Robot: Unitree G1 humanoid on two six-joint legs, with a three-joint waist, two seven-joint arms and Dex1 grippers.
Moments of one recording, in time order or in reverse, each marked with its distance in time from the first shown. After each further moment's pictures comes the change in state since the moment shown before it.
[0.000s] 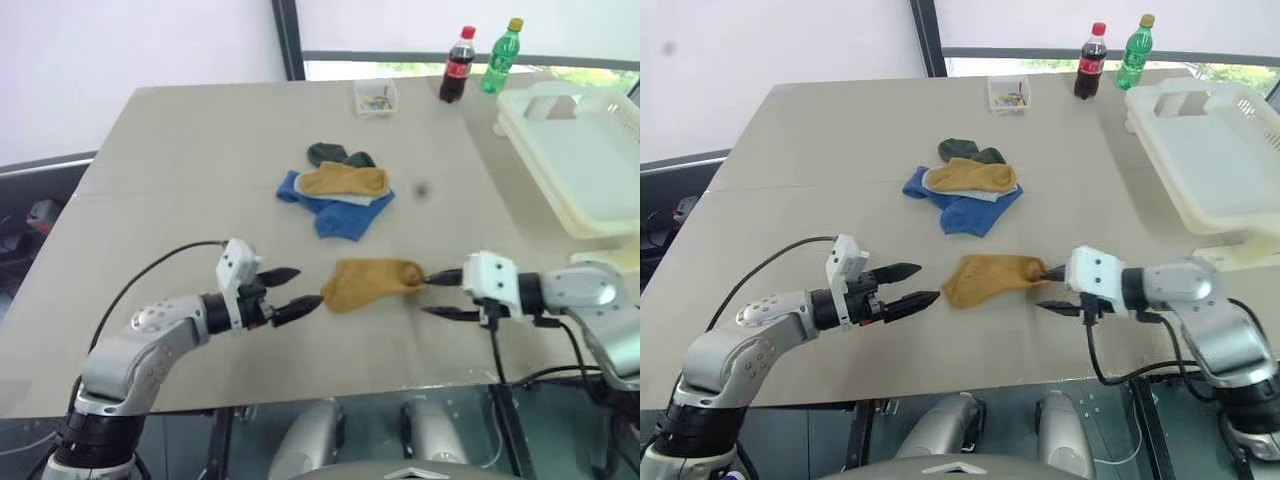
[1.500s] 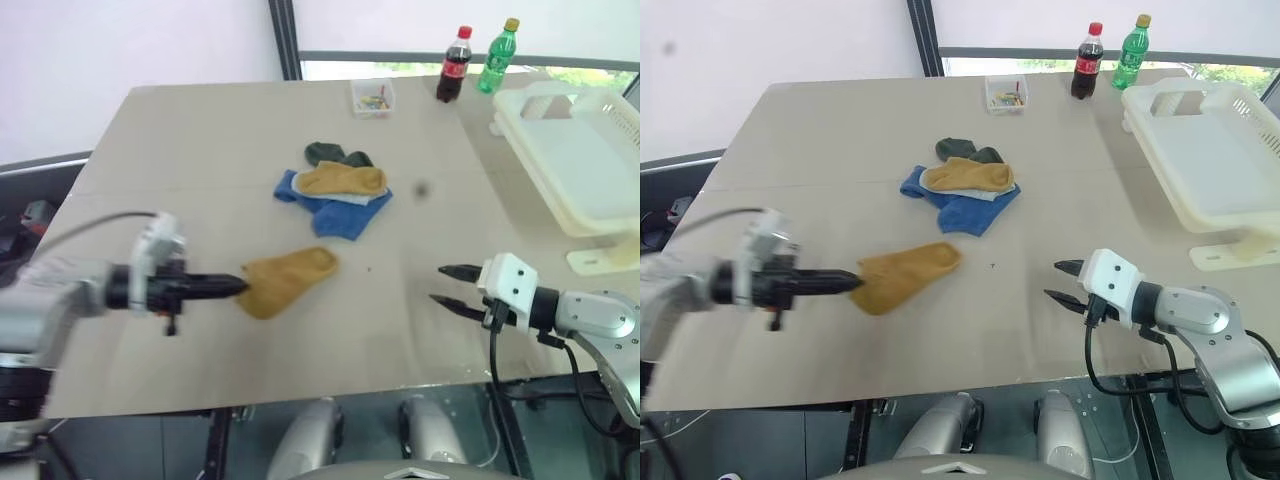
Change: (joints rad) left arm -0.134 0.488 0.181 0.311 -0.031 -0.048 -0.699; right arm 0.128 0.030 -0.010 -0.029 -0.012 -0.052 -0.223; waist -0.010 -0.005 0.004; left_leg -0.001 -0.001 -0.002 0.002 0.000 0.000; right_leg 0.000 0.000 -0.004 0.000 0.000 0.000
